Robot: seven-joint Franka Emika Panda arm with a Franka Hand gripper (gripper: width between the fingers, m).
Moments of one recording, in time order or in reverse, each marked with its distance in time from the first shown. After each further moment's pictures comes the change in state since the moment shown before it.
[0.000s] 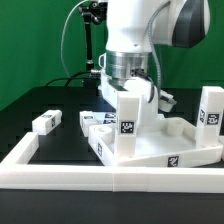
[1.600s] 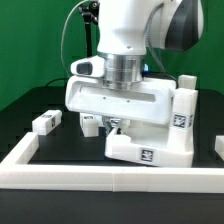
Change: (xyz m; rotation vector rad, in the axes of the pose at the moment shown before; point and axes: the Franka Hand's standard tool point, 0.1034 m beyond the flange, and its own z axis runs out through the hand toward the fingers) arm 0.022 -0.022 0.001 -0.013 0.035 -1.036
